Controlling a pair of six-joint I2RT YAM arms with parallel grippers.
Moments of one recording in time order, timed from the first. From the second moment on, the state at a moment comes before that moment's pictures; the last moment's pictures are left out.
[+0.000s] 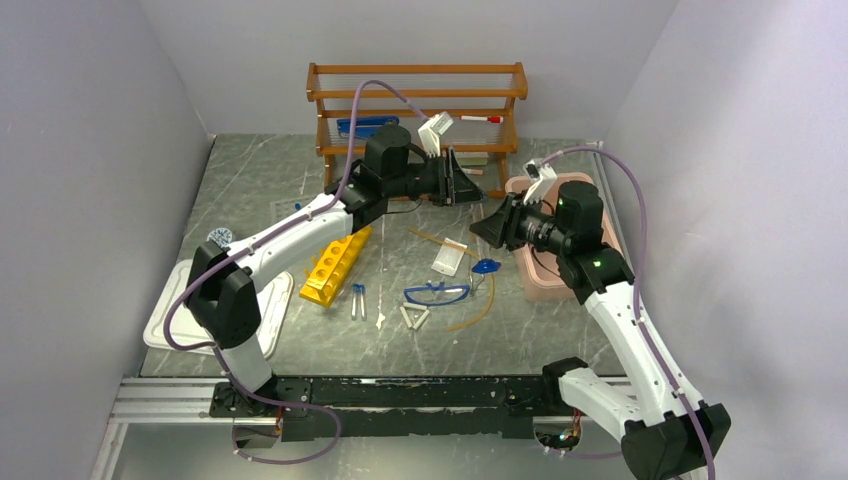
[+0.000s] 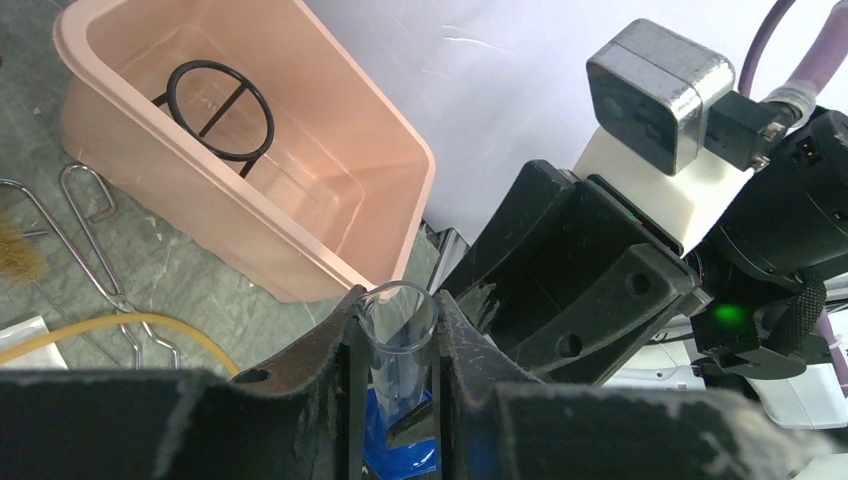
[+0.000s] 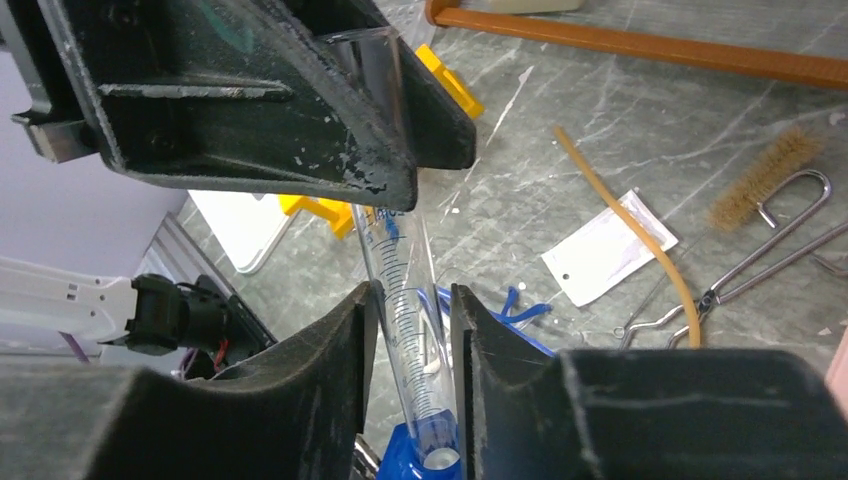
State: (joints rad) left arm -0.76 1.74 1.53 0.04 0.55 -0.77; right arm 0.28 0.95 0.95 -0.37 -0.53 0.35
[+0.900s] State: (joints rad) left arm -0.63 1.46 1.47 -0.24 0.30 -0.50; right arm 0.30 0.94 1.06 -0.44 0.14 0.10
